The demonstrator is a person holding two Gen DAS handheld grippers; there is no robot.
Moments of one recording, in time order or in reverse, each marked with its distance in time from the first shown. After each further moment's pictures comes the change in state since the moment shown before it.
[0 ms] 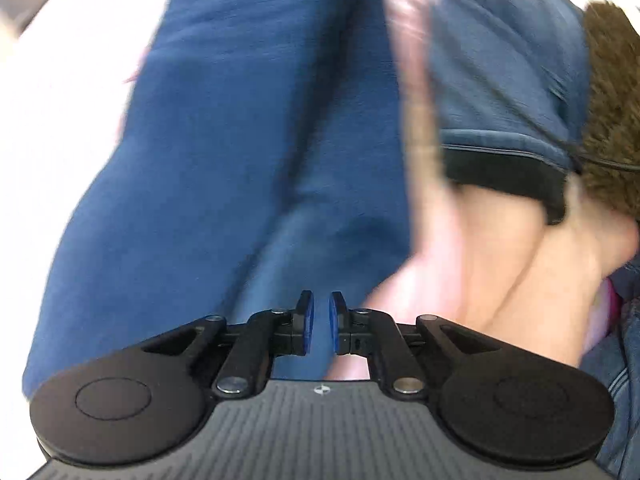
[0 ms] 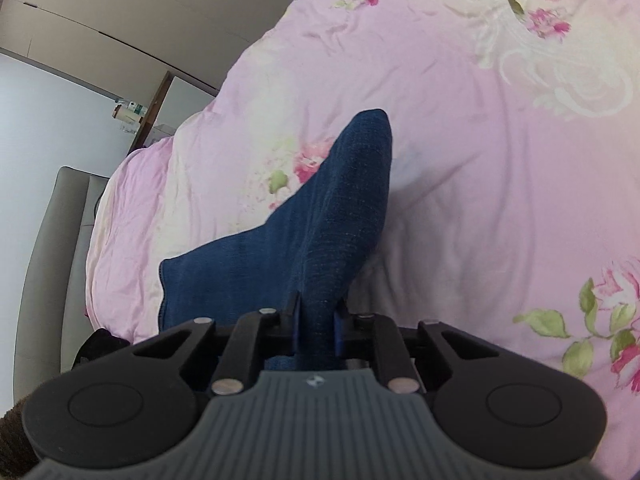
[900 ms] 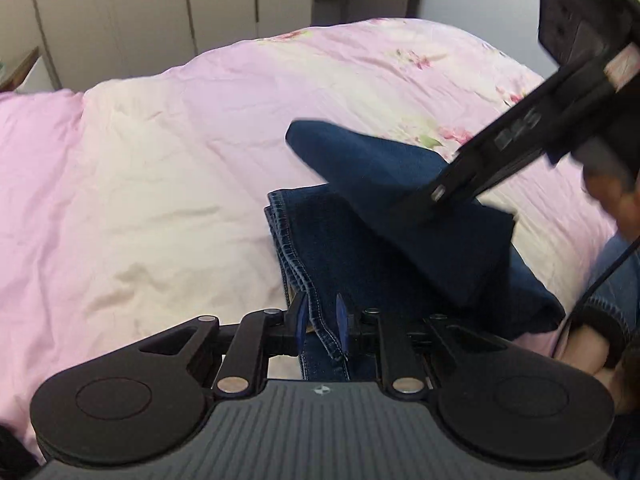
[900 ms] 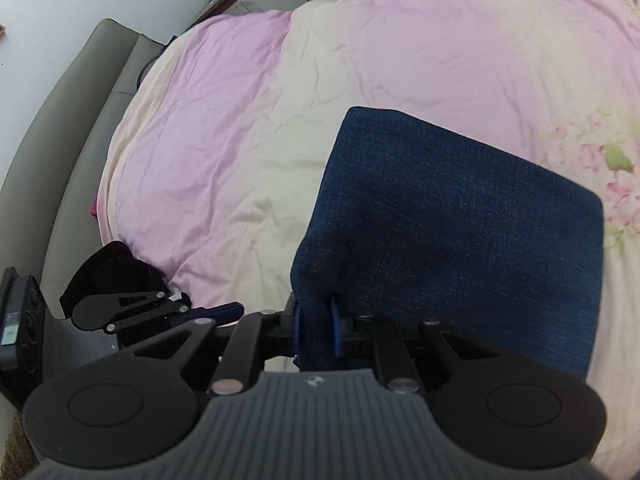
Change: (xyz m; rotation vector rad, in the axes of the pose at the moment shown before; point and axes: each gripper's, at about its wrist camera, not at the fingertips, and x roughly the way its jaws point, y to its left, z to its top) left arm -0.123 0.130 -0.193 -0.795 -0.358 0.158; right arm 0.235 0.349 -0.065 -0.288 0.222 -0.045
